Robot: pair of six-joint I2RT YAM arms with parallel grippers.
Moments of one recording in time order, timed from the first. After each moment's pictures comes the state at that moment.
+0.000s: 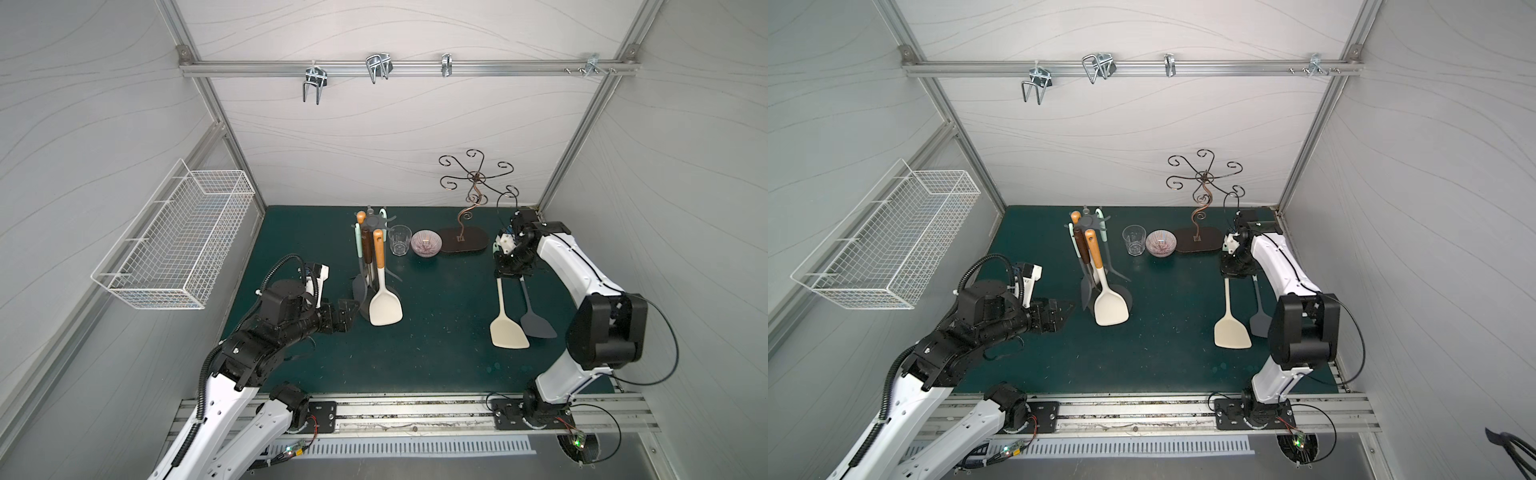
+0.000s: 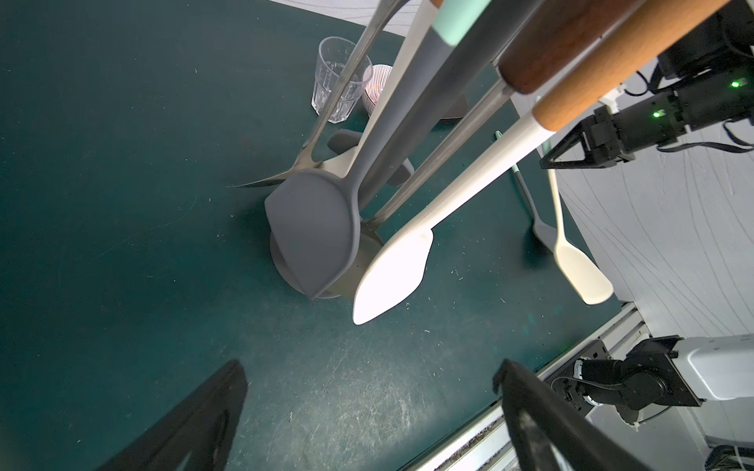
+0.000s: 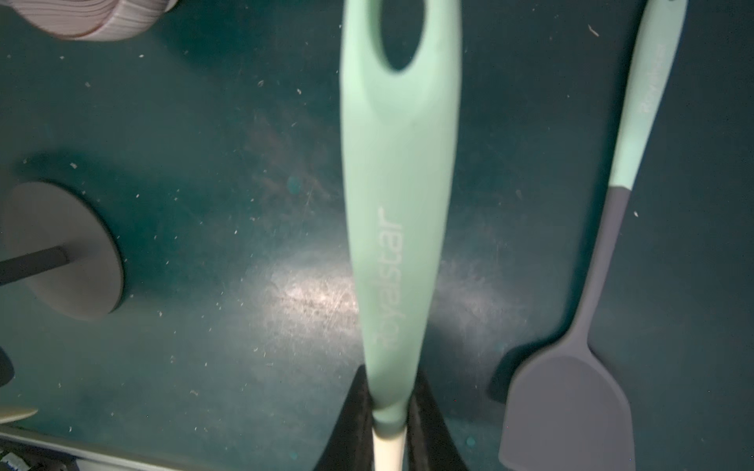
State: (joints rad) left arm -0.42 0.66 0.89 -0.85 0.19 -0.39; right arm 0.11 1.69 1.44 -1.12 -0.17 0.06
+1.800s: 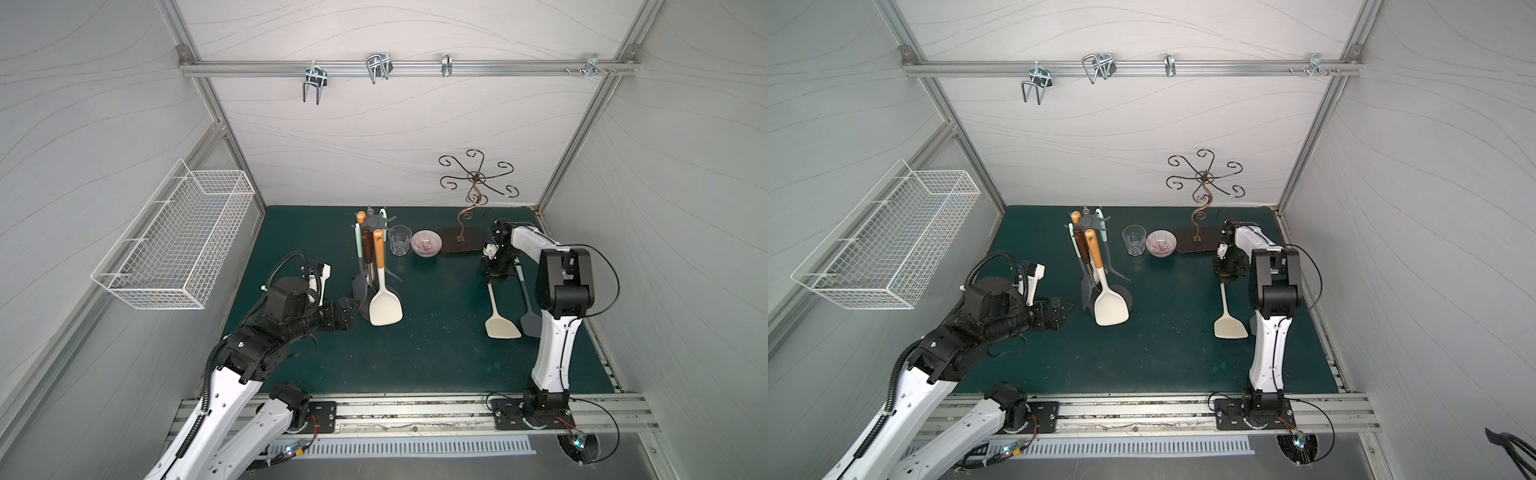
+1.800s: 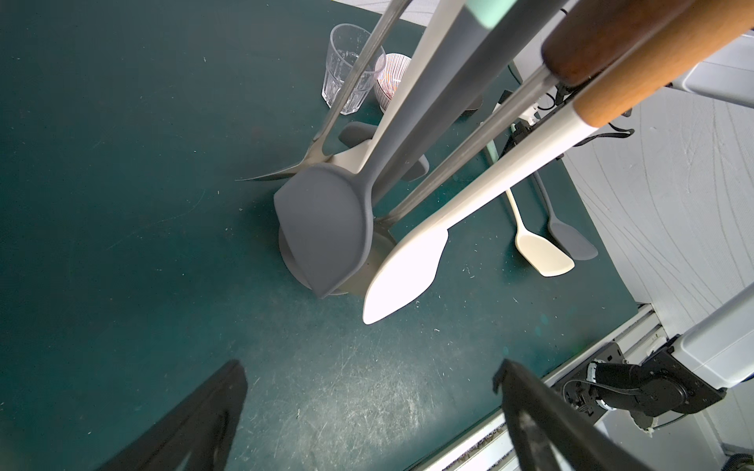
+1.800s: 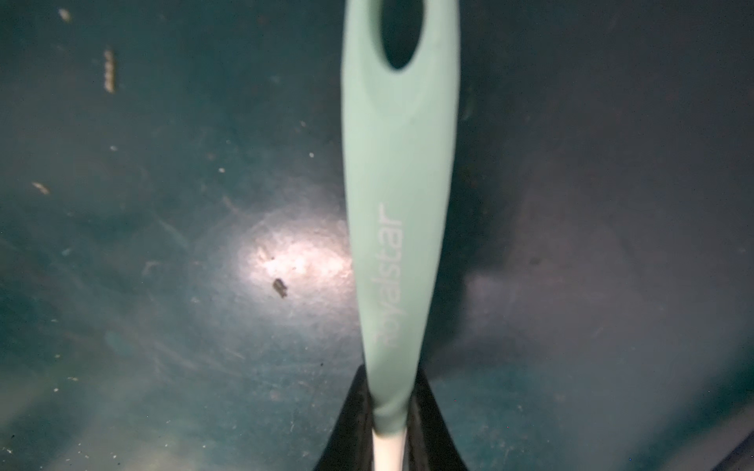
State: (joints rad) left arm -0.42 0.69 0.89 -0.85 0.17 -0.39; right arm 0.09 2.14 1.61 -1.07 -0.13 0.00
